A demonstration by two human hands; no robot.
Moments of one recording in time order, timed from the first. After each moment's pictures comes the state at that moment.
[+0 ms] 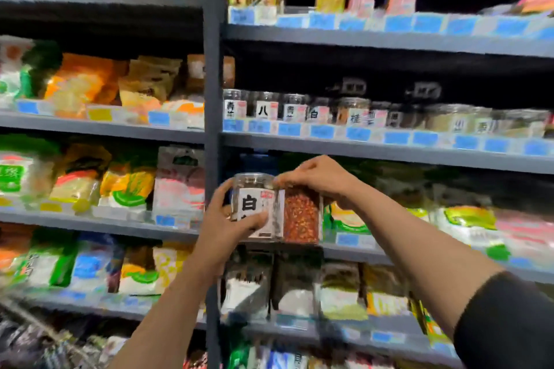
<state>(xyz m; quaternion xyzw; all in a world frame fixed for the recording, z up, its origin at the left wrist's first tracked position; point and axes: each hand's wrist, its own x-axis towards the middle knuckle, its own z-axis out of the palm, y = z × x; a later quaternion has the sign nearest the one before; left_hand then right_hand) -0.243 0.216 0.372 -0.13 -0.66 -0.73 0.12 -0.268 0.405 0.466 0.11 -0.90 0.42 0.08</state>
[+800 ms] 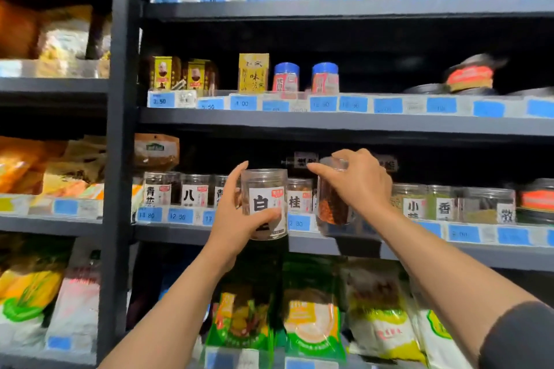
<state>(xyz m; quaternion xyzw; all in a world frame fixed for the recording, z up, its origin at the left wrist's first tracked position) -0.353 0.380 0.508 -0.27 -0.65 -0.66 0.25 -0.339 0.587 0.582 -0.01 -0.85 0.19 0.49</state>
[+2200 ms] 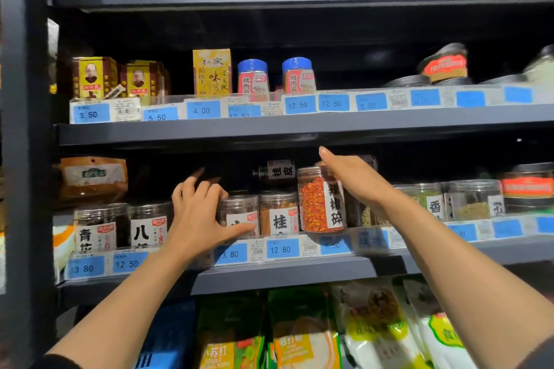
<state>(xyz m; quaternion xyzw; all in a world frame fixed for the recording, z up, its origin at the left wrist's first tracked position) -0.477 0.359 0.543 -0.25 -0.83 -0.15 0.47 -0.364 0.614 0.599 0.07 -0.86 0.41 0.29</state>
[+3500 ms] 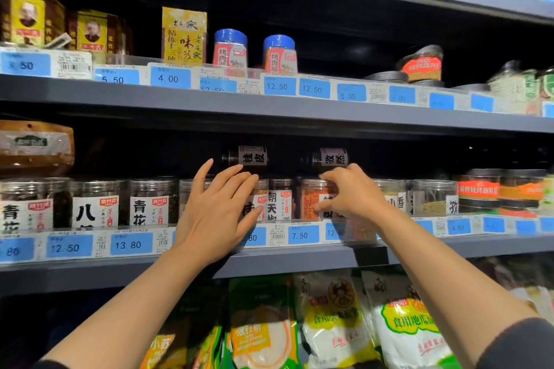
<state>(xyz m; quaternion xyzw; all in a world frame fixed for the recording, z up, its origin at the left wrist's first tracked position) -0.461 0.428 0.520 -0.31 -0.77 -0.01 0.55 -0.387 0.665 0.569 -0.09 -0.94 0.06 0.31</state>
